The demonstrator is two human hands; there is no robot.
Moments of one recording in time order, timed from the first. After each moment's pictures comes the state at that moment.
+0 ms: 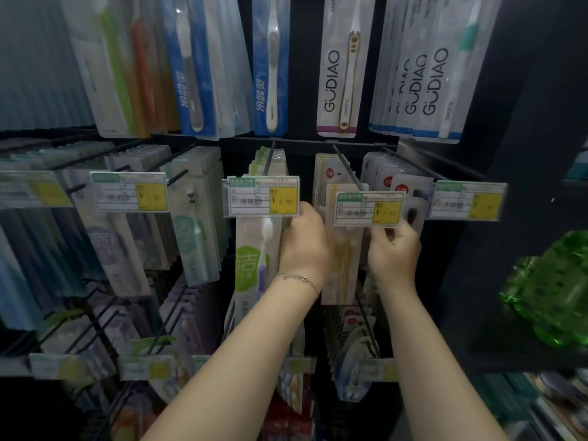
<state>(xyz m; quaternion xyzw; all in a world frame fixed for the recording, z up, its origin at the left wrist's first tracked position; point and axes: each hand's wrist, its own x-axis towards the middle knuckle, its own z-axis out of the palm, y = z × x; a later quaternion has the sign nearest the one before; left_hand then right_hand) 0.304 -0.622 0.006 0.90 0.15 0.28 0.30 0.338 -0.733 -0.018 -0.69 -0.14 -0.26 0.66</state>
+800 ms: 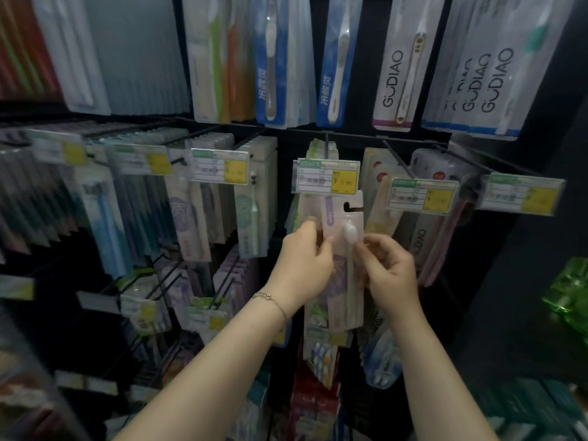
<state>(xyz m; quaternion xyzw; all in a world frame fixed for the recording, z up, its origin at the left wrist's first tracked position) 0.205 -0.571 -0.020 0.83 0.06 0.26 0.48 0.275 -0.704 -0.053 -0.65 -0.31 -0.11 0.69</state>
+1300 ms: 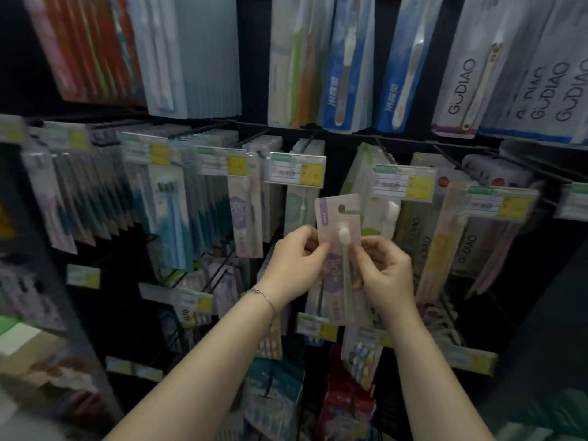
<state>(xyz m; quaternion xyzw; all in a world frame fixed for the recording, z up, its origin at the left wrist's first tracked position) 0.161 -0.477 -0.033 0.81 0.08 0.23 0.53 0.235 -0.622 -0.060 -0.68 -0.31 -0.11 0.66</state>
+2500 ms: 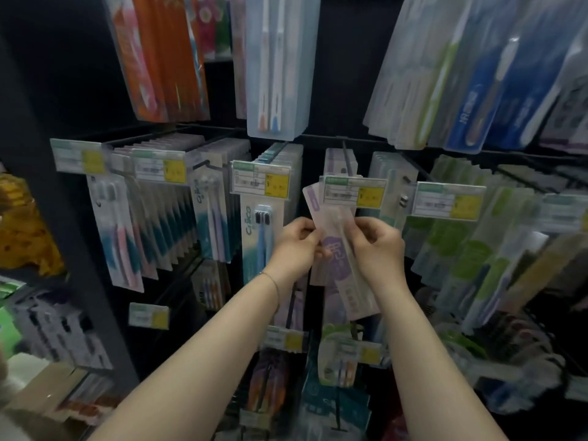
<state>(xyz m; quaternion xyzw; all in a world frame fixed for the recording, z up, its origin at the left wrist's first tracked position) 0.160 -0.290 -0.019 0.68 0.10 0.19 0.70 0.217 -0.417 -0.025 -0.75 -0.21 -0.16 0.60</state>
